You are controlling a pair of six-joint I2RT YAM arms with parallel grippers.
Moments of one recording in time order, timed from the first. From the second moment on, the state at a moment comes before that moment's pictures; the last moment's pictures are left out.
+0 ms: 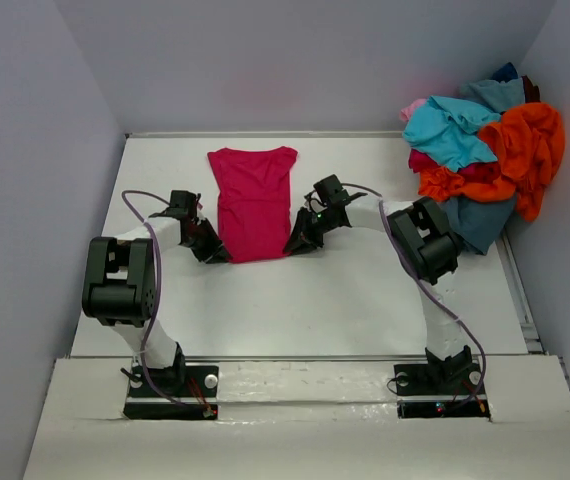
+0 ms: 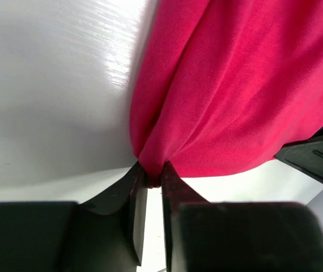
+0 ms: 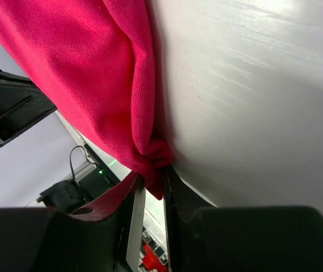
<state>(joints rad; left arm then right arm) -0.08 1.69 0.91 -0.41 0.36 -0.65 0.51 2.21 1.48 -0.31 -0.73 0.81</state>
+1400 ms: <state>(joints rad) -0.33 1.30 0.74 -0.65 0.31 -0.59 0.63 1.91 1.41 -0.67 -0.54 0.50</state>
